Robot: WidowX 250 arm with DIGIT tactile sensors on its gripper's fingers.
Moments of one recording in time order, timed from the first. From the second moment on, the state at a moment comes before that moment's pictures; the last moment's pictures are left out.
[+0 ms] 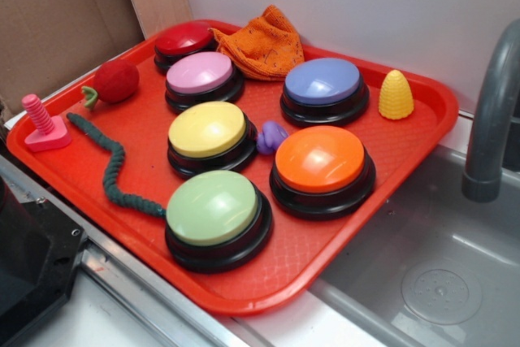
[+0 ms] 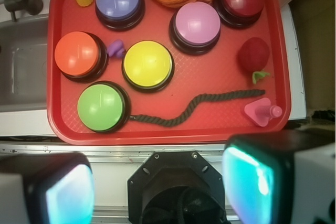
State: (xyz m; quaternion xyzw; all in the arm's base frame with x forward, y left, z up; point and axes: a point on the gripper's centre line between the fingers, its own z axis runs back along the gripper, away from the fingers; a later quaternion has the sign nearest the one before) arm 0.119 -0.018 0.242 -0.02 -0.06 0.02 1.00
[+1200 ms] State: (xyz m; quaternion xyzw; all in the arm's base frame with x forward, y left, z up) arm 0.160 0.056 0.143 0.00 -0.12 0.44 0.89
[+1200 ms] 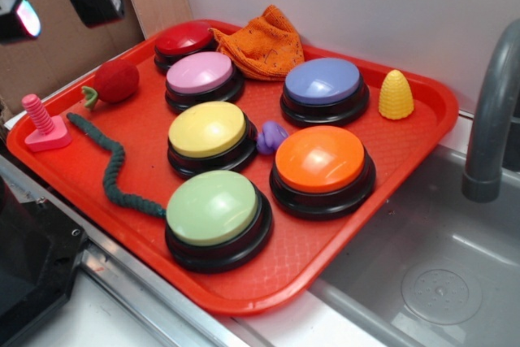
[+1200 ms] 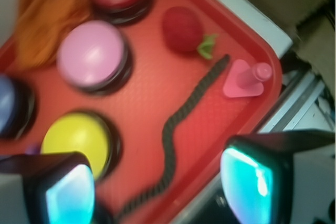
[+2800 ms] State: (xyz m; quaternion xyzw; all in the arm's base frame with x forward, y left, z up) arm 0.174 0.100 0.015 0.06 -0.15 0.56 0.81
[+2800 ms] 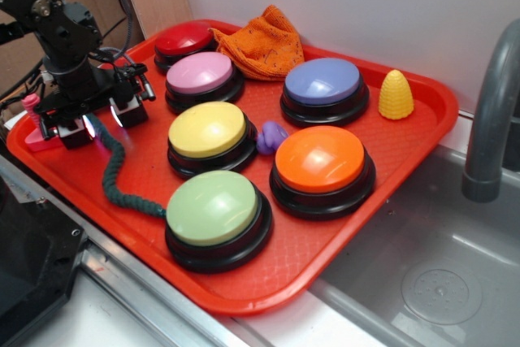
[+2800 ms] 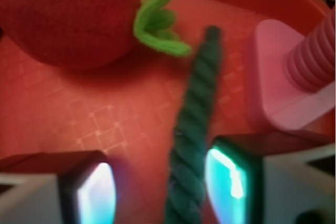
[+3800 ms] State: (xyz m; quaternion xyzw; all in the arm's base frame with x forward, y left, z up) arm 0.182 0.090 0.083 0.03 -0.10 0.40 0.91
